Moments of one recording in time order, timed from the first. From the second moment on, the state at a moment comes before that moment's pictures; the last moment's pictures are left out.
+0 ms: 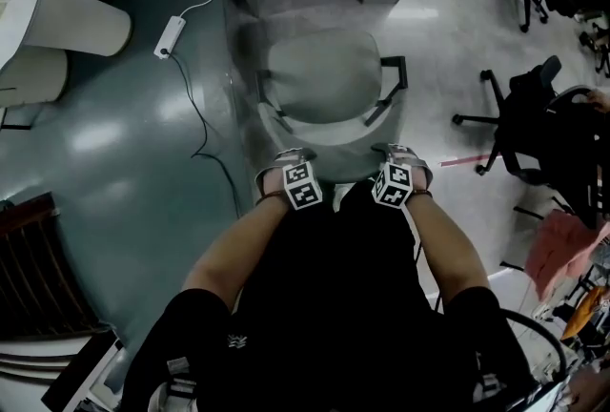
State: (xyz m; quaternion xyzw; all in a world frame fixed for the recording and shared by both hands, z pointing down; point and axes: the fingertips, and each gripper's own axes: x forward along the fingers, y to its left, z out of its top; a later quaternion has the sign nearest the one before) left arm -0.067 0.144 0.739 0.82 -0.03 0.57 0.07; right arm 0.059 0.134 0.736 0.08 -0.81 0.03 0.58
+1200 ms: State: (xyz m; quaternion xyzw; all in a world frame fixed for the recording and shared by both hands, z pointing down) left arm -0.077 -0.105 0.738 0.81 -0.04 0.58 0.08; right arm 0.050 -0.113 0.732 0.08 -0.81 0.03 0.57
